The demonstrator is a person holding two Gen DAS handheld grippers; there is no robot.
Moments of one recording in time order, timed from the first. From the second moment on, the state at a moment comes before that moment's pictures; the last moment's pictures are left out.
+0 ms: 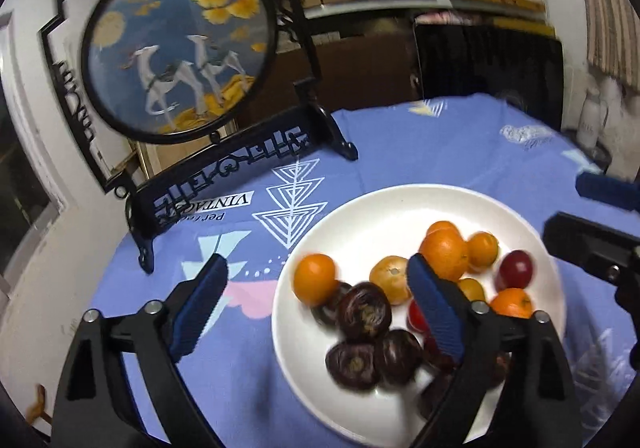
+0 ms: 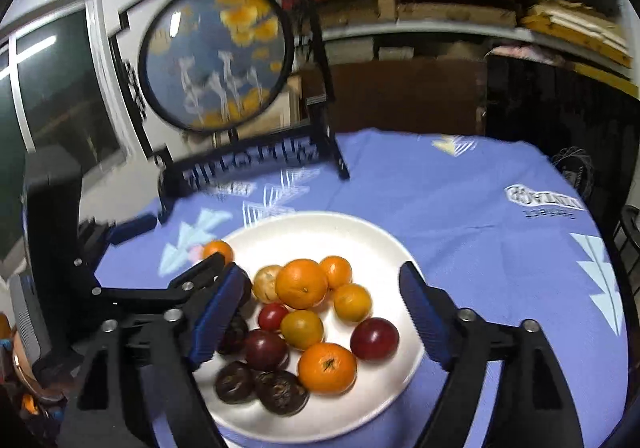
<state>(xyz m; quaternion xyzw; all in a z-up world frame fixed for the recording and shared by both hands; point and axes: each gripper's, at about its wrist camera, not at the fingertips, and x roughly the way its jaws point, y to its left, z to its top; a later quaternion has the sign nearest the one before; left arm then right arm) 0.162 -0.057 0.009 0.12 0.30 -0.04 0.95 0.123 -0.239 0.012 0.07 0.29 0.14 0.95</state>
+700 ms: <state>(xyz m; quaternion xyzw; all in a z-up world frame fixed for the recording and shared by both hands) 0.094 -0.034 0.002 0.08 0.19 -0.02 0.98 0.040 -0.207 -0.006 0.00 0.15 0.05 0.99</state>
